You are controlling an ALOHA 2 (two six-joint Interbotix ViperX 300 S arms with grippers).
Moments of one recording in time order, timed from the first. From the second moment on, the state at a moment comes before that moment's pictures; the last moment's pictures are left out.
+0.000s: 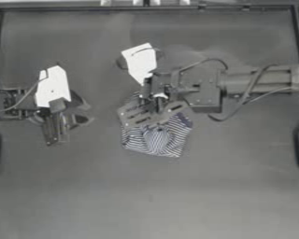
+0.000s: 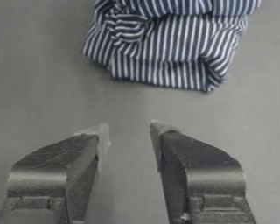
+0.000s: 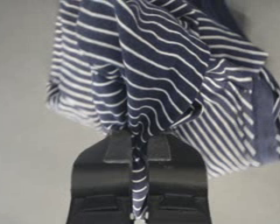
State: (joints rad) left arm 0.26 -0.39 0.97 0.18 0.16 -0.21; right arm -0.14 0.37 -0.07 0.02 1.17 1.06
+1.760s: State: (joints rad) left arm 0.22 -0.37 0.70 0.12 0.32 -0.20; right arm -0.08 -0.14 0.40 -0.24 0.74 1.17
